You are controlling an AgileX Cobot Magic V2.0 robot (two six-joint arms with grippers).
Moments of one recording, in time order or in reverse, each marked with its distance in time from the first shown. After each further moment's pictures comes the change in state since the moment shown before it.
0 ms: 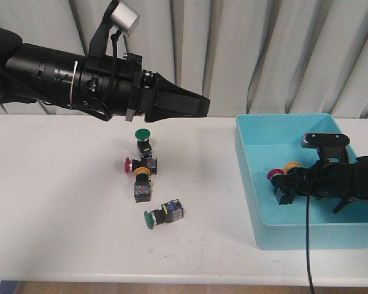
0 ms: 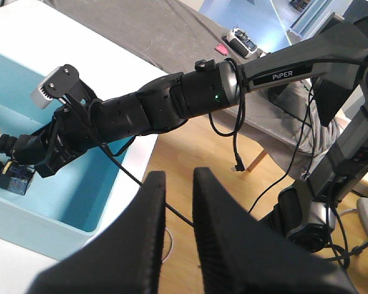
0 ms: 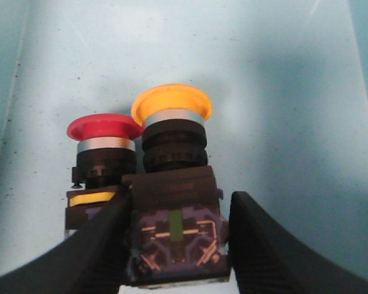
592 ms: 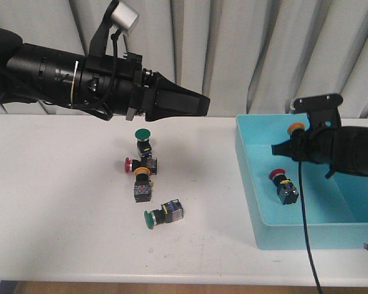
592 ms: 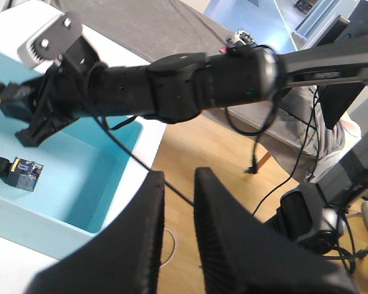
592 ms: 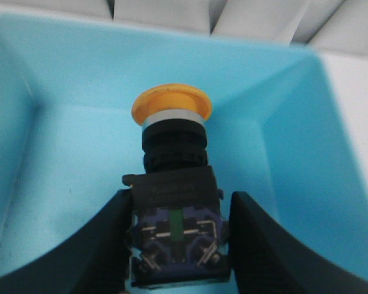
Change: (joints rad) left arm 0.000 0.000 0.000 0.000 0.012 0.000; right arm 0.131 -0.073 -0.129 0.005 -0.284 -0.052
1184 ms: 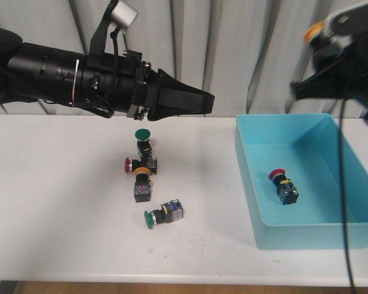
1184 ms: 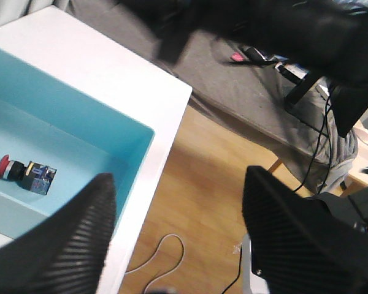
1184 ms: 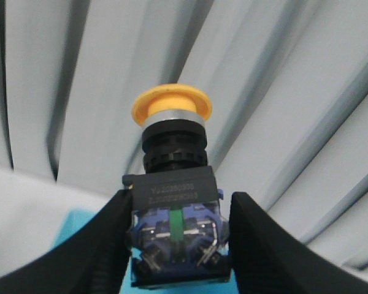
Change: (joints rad) left arm 0.000 0.000 0.000 0.000 0.035 0.000; right arm 0.138 -0.453 -0.016 0.000 -0.062 -0.252
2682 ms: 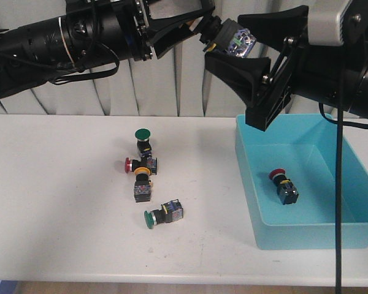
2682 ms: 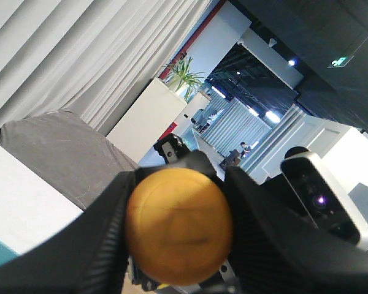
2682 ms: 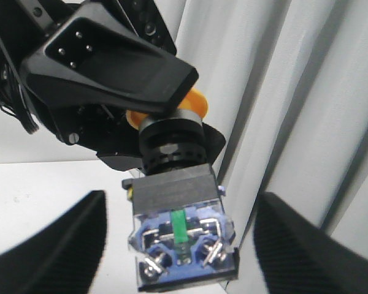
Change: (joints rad) left arm -0.001 0.001 0.000 -0.526 0.034 0.006; right arm -0.003 -0.116 -0.005 -0.062 0.934 -0.001
